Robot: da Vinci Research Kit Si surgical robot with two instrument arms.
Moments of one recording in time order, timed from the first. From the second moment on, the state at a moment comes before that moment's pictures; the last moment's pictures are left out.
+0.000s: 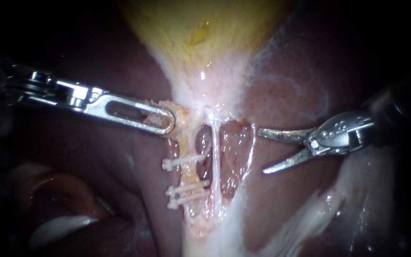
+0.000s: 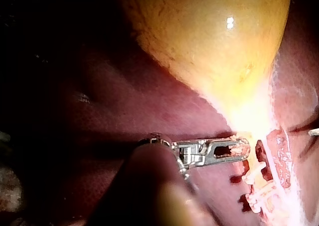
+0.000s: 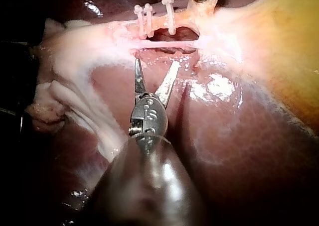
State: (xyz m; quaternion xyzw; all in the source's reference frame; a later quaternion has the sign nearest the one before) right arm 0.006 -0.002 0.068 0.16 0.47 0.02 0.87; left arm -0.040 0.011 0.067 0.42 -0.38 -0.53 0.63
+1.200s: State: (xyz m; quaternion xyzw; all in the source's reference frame) right arm 0.008 -0.003 0.068 0.17 0.48 0.03 0.86; left arm -0.036 0.013 0.063 0.42 -0.38 -0.54 0.62
